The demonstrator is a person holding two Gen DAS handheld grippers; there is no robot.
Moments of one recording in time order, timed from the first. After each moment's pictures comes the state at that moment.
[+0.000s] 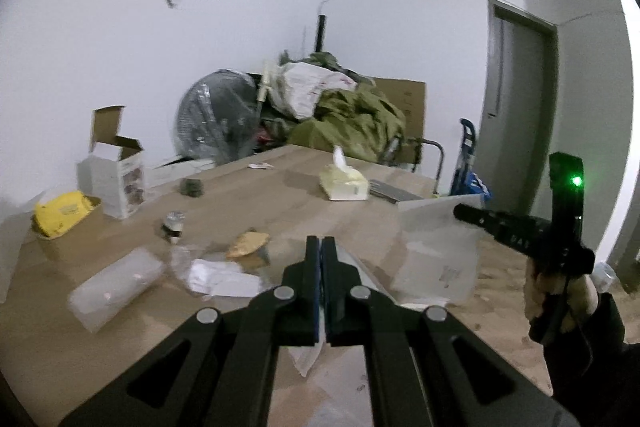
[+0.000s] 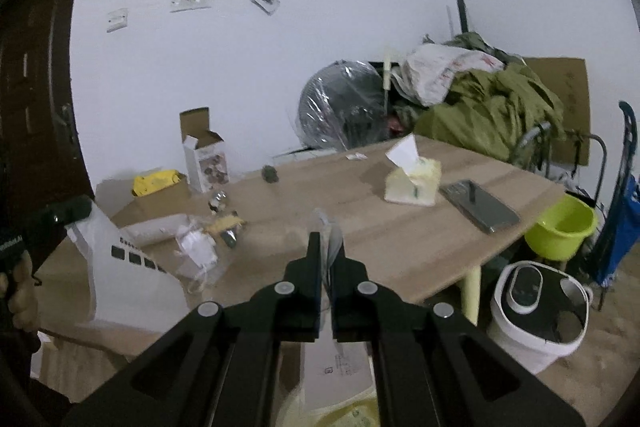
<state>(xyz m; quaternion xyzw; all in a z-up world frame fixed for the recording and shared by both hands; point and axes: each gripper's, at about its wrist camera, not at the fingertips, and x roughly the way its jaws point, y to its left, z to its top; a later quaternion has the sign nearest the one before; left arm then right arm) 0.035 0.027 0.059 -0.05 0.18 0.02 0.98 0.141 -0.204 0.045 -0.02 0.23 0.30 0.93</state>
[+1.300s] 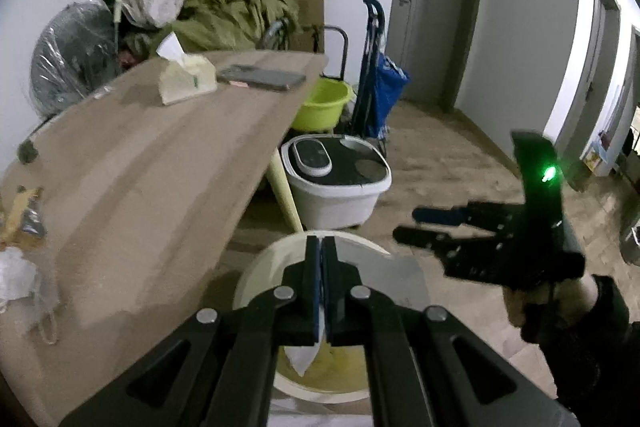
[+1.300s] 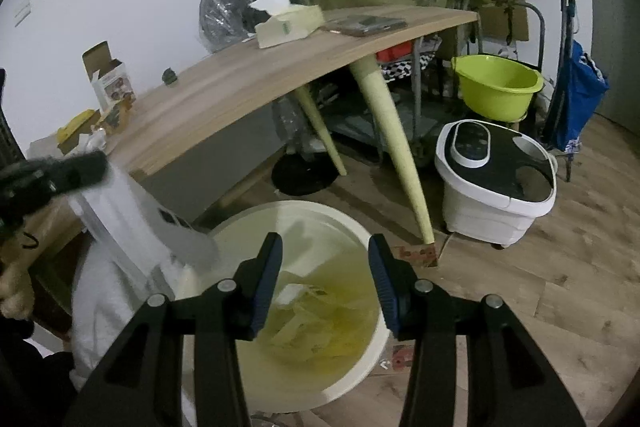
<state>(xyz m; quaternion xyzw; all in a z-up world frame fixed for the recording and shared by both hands) 0.174 -0.117 -0.047 0.01 0.36 -0.15 0.92 0.146 -0.312 -0.100 0.02 0.40 0.17 0.90</state>
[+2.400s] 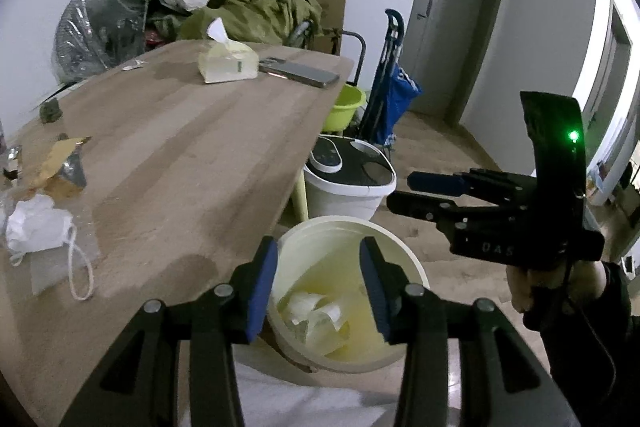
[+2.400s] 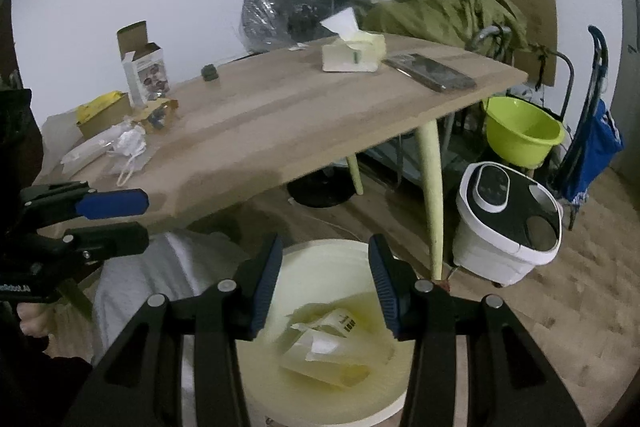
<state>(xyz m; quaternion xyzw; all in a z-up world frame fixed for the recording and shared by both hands) 0.141 -0.051 -0.038 -0.04 0.35 -0.14 0.92 0.145 -0.228 -0.049 -0.05 0.37 0.21 0.90</state>
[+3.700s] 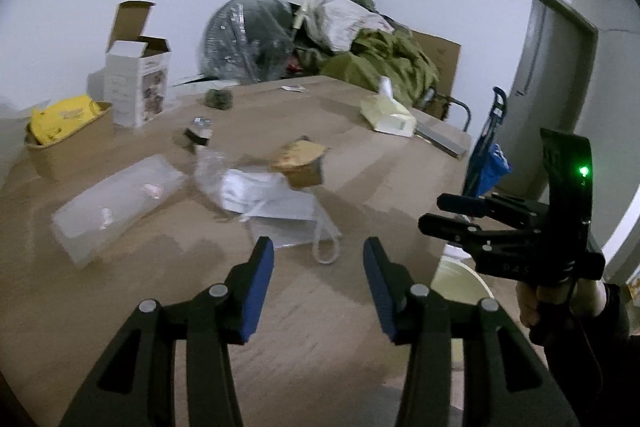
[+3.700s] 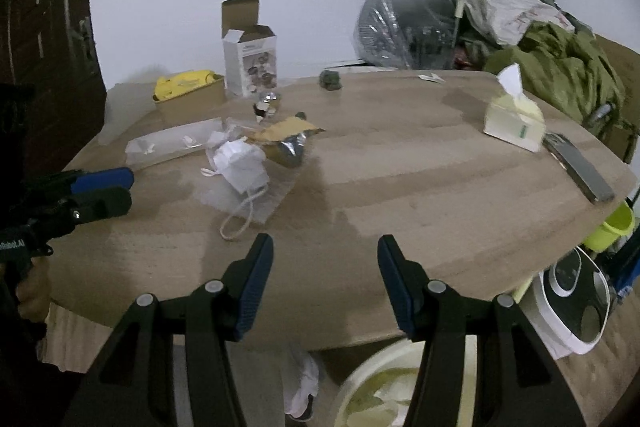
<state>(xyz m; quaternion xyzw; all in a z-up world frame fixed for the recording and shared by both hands) 0.054 0.096 -0.011 -0.12 0.29 0.06 0.95 0.165 -0.071 -0.028 -0.11 0.34 0.36 0.86</state>
